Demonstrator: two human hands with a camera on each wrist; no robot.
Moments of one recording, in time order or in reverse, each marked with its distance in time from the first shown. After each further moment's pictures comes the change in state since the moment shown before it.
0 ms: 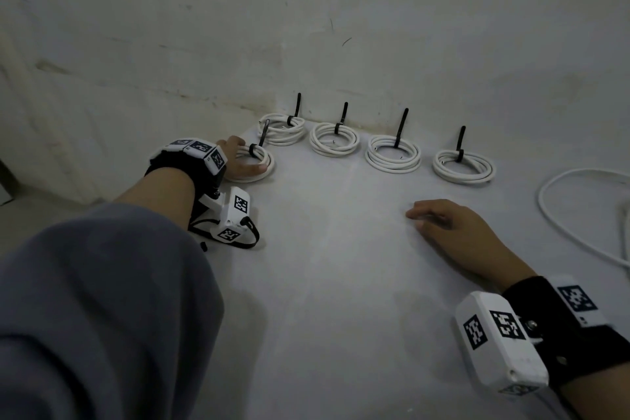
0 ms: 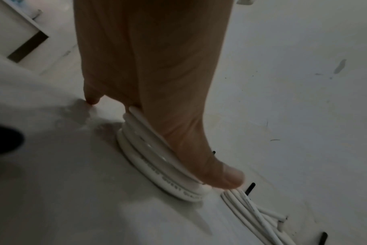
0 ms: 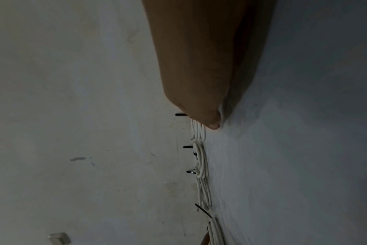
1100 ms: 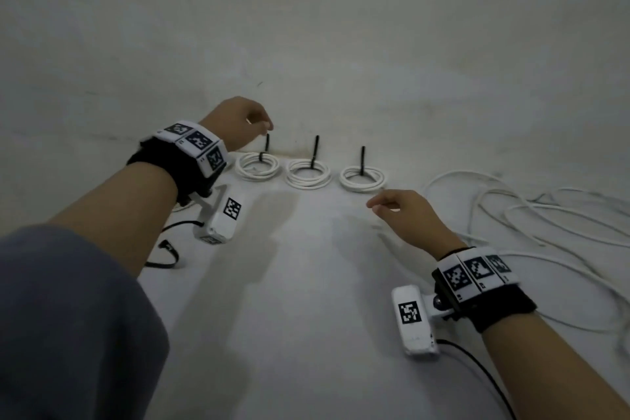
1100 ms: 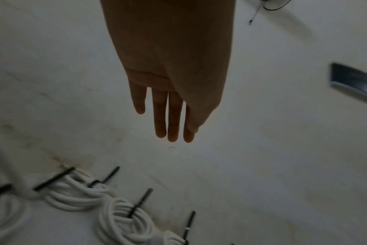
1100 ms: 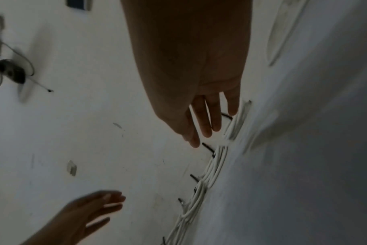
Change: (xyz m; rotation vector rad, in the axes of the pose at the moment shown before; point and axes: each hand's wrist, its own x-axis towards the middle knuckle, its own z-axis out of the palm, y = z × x) left_hand -0.099 0.178 -0.061 -0.122 0.259 0.640; right_hand -0.033 -0.012 -0.082 -0.127 0.124 0.062
